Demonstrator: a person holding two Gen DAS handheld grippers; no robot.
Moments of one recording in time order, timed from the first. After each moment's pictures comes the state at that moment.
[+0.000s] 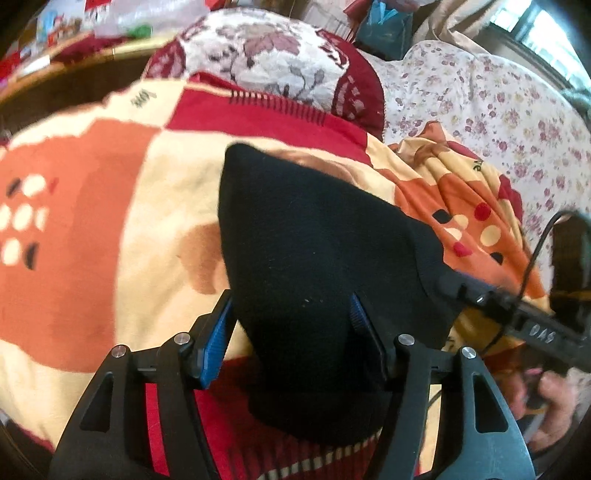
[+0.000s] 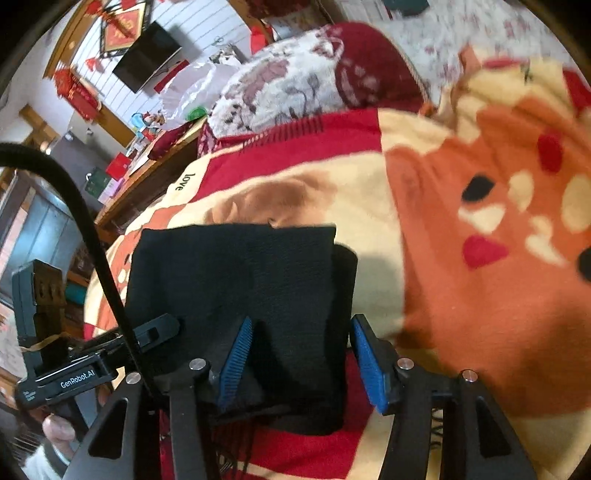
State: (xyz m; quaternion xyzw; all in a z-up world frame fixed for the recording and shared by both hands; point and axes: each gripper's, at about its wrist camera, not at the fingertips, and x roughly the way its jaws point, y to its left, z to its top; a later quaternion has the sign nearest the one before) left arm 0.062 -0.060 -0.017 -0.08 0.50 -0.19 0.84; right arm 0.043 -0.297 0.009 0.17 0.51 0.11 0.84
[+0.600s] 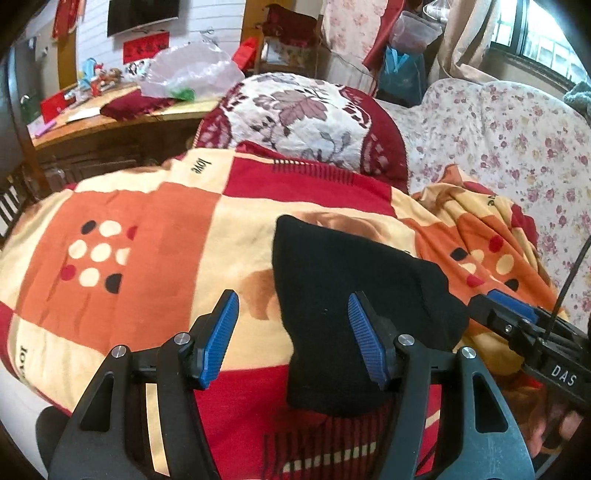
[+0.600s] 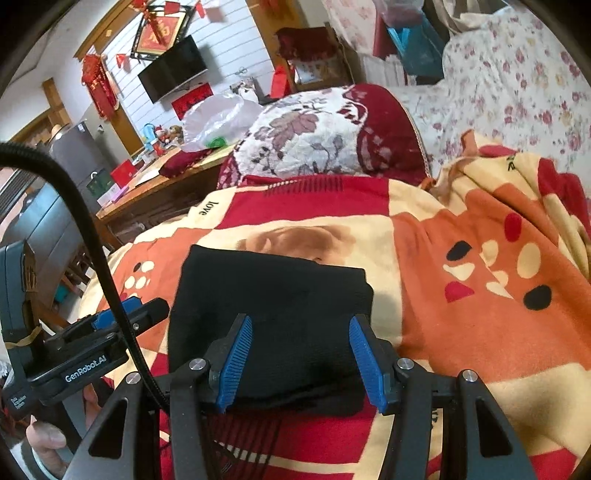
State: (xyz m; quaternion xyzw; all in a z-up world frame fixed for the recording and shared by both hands) left arm 0.027 -0.047 0.029 -0.04 0.41 -0.09 0.91; right arm 0.005 -0.261 0.062 0.11 0.44 0.10 0.89
